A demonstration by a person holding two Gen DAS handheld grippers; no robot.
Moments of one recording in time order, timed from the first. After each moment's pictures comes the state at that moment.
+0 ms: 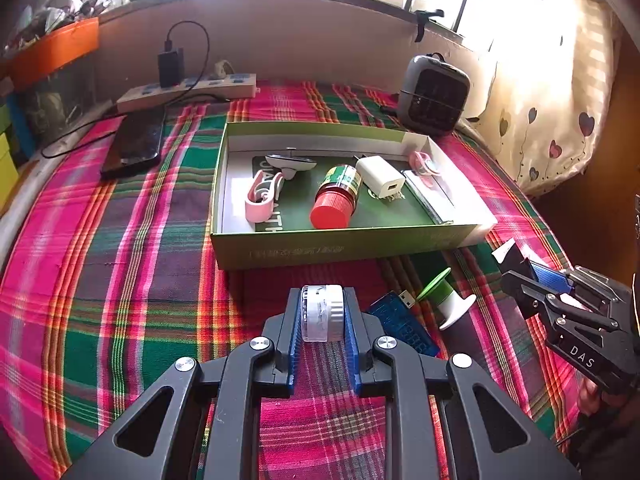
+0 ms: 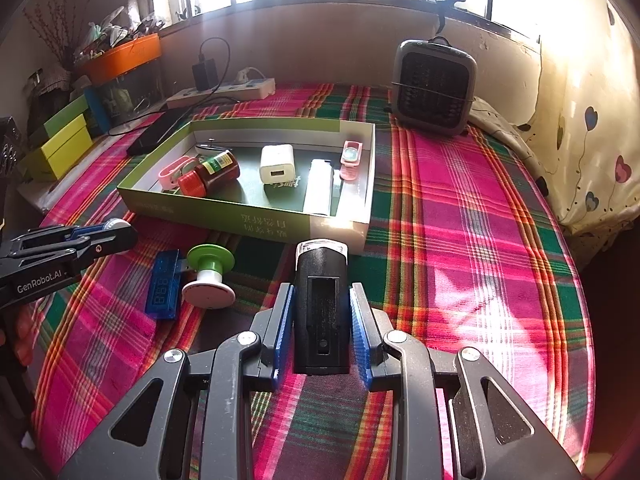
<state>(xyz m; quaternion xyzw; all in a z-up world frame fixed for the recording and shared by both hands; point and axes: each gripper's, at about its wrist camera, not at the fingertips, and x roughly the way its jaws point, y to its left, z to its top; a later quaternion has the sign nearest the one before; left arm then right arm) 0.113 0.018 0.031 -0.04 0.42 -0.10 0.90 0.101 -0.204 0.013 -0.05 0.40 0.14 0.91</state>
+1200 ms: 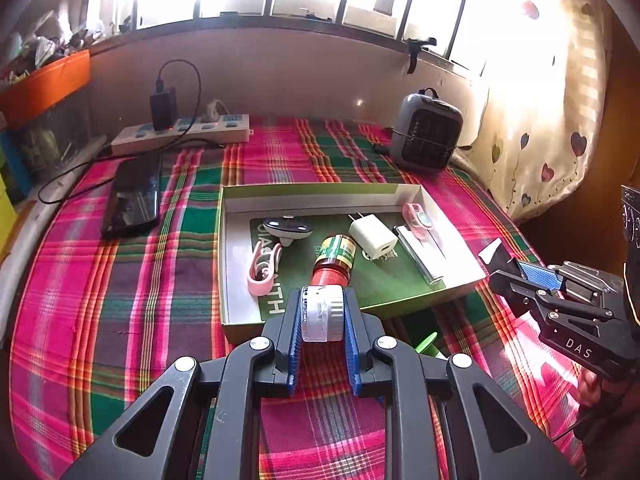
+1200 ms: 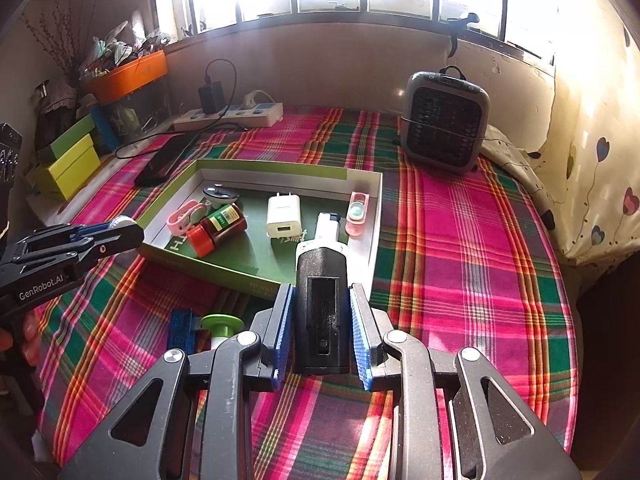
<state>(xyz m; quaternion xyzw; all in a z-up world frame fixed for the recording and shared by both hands) 0.141 0.021 0.069 -0.04 0.39 -0.12 0.91 0.132 -0.198 0.048 -0.04 0.39 0.16 0.91</state>
